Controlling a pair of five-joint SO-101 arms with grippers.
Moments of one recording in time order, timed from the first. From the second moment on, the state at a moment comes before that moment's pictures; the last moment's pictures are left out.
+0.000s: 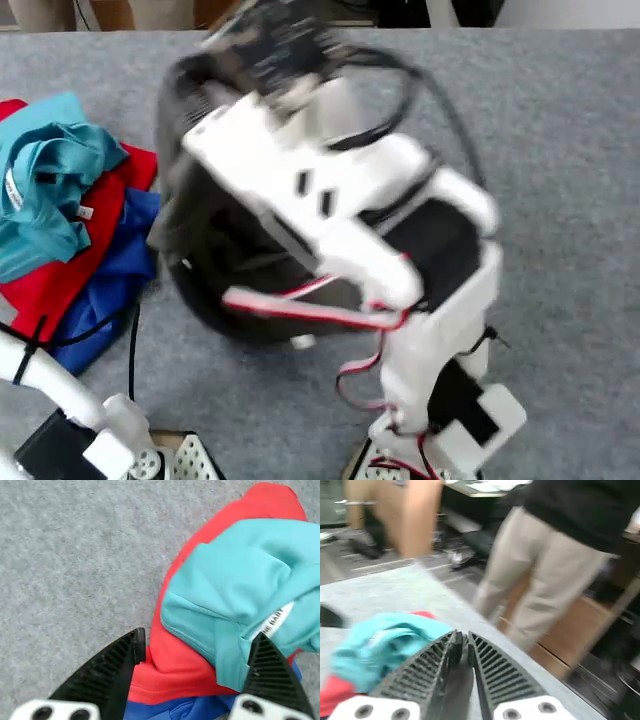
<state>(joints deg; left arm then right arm) -55.0 -22.4 1.8 81.1 -1.7 -38.8 -2.9 -58.9 84.4 3.4</state>
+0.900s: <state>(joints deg) -55.2 -28.3 1.5 96.1 -2.7 1.8 1.9 32.9 54.8 9.3</state>
